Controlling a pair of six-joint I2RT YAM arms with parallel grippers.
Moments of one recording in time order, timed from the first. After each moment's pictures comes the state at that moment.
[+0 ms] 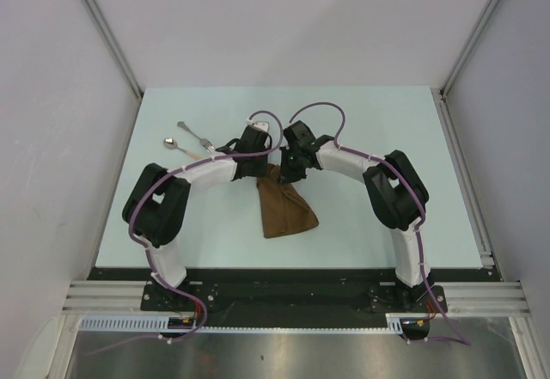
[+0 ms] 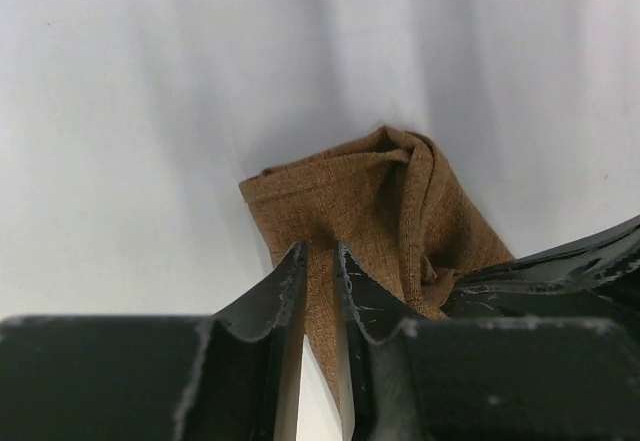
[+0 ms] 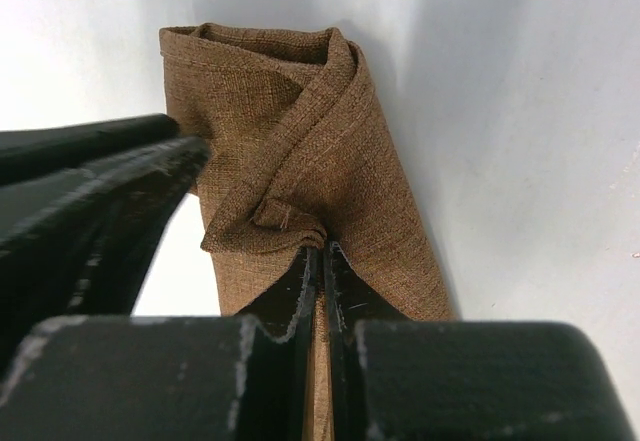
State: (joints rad) left arm -0.55 1.80 1.15 -0.23 -0.15 -0.36; right arm 0.66 2.08 1.51 -0.43 -0.18 0.63
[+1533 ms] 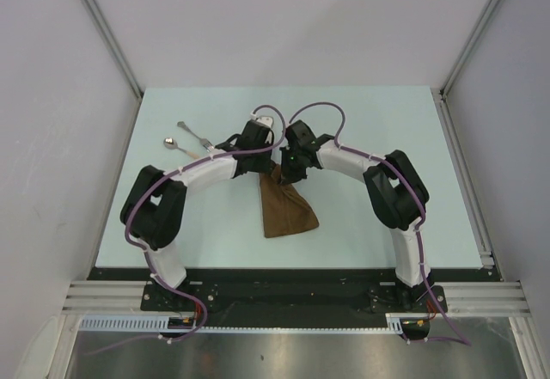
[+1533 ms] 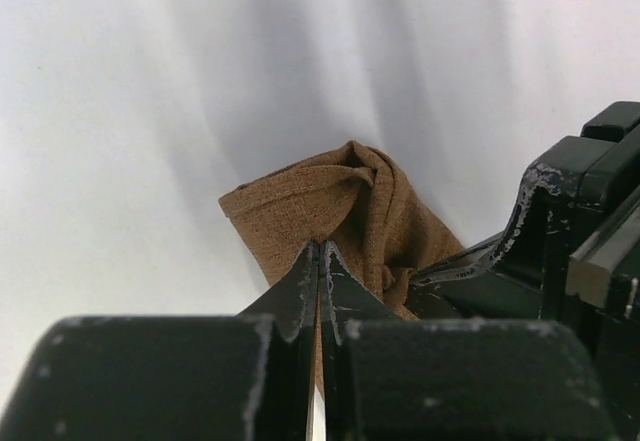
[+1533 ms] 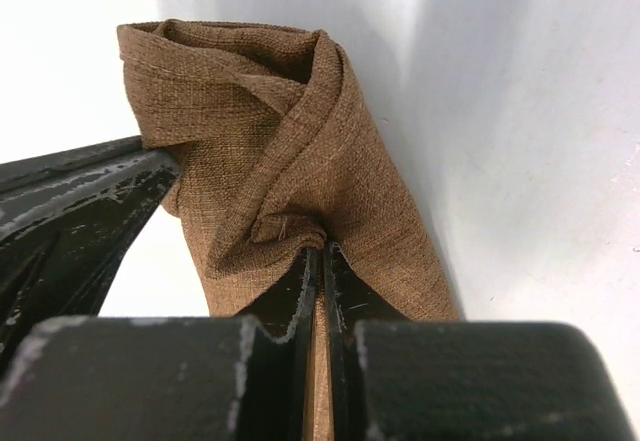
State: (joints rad) left arm -0.56 1.78 1.21 -0.27 -0.12 -0.33; right arm 0.66 2.08 1.52 -0.45 -0.20 0.62
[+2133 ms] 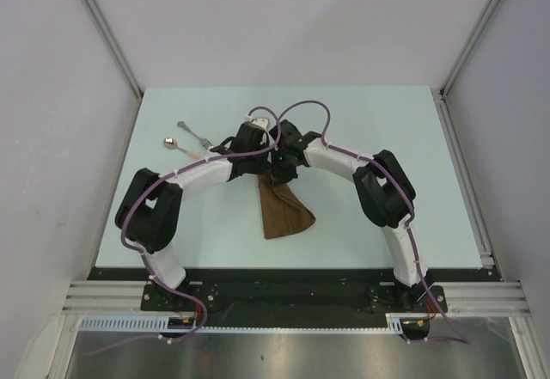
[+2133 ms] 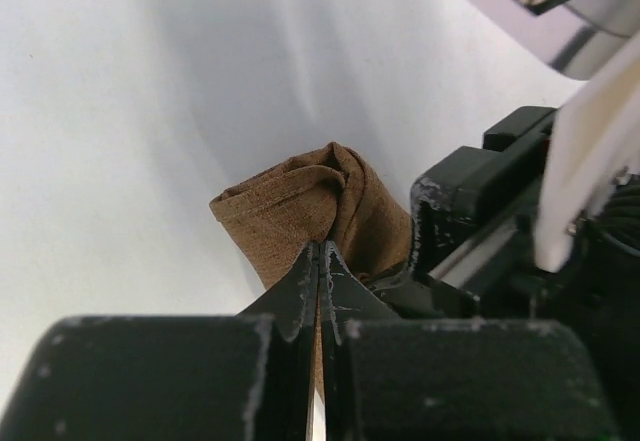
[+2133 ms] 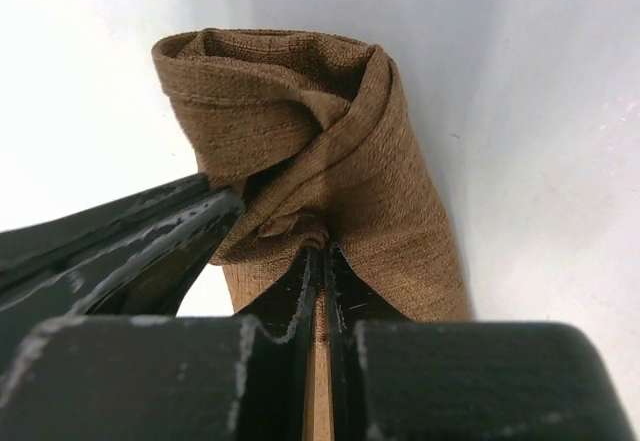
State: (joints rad) left arm -0.54 1.75 1.14 -0.22 -0.07 -0.34; right arm 0.72 2.16 1.68 -0.57 -0.16 0.60
